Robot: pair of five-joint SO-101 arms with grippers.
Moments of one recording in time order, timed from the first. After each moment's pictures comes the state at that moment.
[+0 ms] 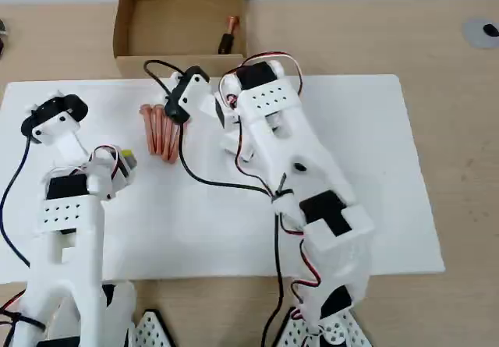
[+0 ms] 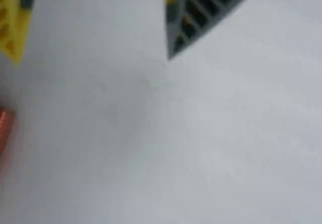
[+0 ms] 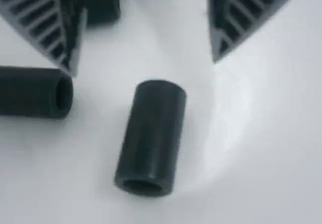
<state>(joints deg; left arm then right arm) -12.0 -37.6 57.2 48.5 10.5 -27.3 23.3 -14.0 88.6 31.0</state>
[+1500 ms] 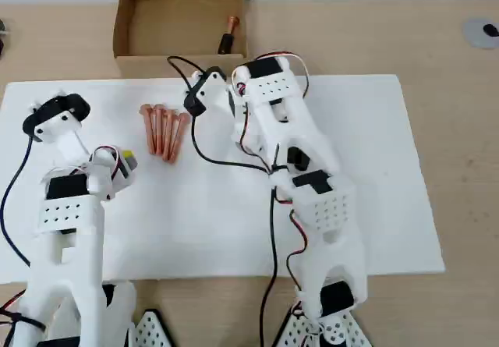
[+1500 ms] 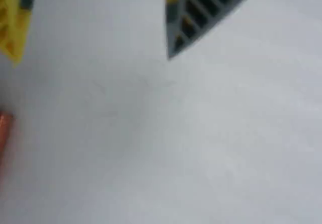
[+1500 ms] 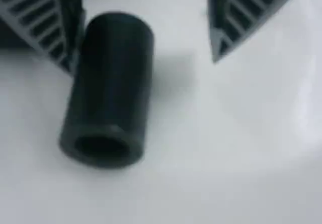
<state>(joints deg) -12.0 -37.6 57.2 48.5 8.7 -22.2 40.7 -28.6 91.0 31.3</state>
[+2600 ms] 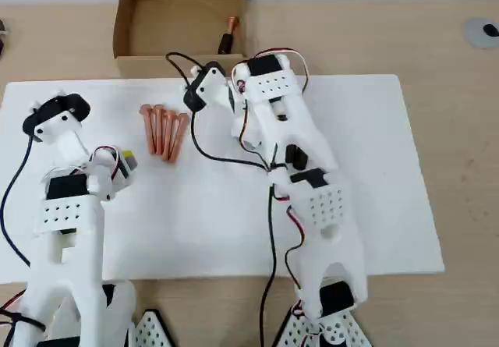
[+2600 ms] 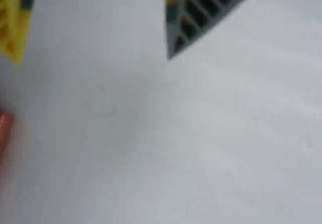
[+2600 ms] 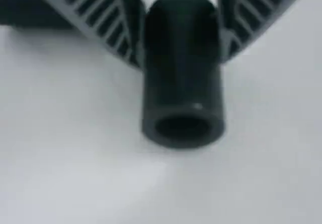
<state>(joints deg) -12.0 -37.6 57.2 48.5 8.7 -22.2 44.8 -36.7 93.2 33.0</state>
